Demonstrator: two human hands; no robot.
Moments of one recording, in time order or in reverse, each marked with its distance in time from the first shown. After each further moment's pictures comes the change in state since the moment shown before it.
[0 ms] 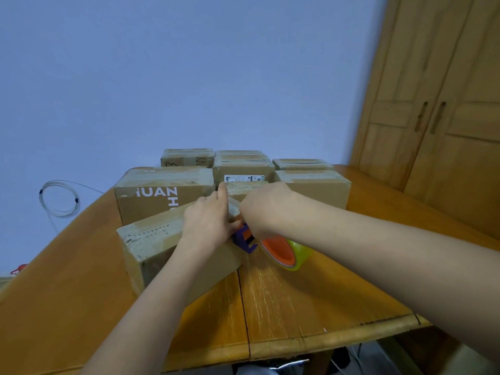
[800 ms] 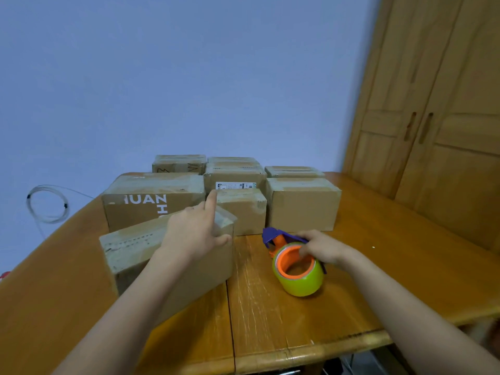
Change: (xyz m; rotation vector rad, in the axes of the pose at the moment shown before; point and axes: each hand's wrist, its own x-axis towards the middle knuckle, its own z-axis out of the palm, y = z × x) left_hand -0.004 -0.011 0.001 0.097 0.082 0.149; right_hand 0.024 0.080 0.164 1.270 -0.032 0.177
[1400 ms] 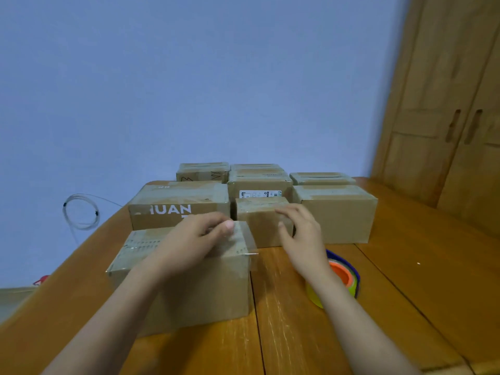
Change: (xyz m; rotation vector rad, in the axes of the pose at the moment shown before) left_hand -0.014 -0.048 -0.024 -0.695 -0.124 0.052; right_hand 0.033 -0.063 0.063 0.145 0.796 -0.638
